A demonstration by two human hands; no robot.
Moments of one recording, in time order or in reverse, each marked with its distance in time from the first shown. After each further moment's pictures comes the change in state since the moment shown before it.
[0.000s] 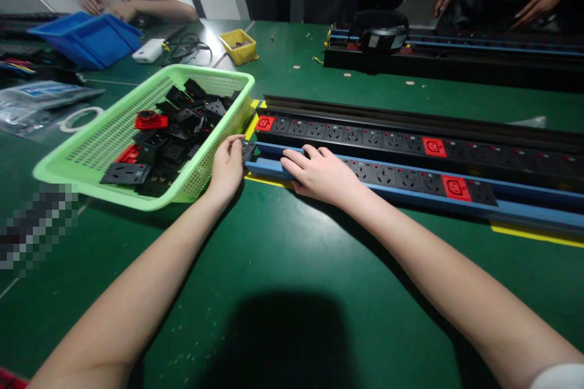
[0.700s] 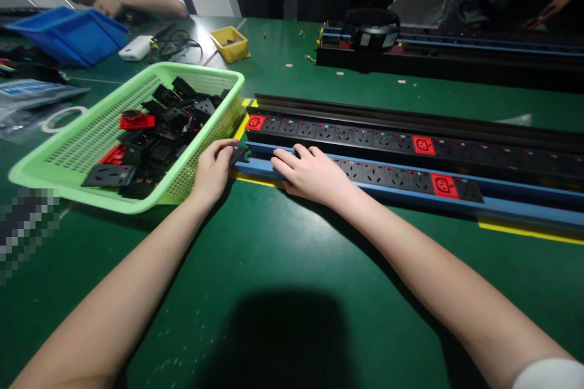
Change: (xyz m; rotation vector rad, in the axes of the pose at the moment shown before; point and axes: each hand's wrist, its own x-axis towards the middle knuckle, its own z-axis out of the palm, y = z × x) left_hand -0.005 0.009 -0.013 -0.033 -0.099 -0.059; right_hand 0.000 0.000 0.006 -0.021 0.035 -0.005
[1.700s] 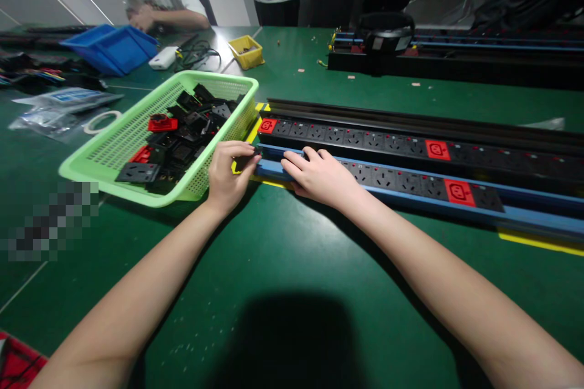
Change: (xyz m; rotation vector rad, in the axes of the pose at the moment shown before) left_hand -0.023 0.018 -0.004 0.213 0.140 0.657; right_hand -0.001 0.000 -0.004 -0.001 0.000 -0.013
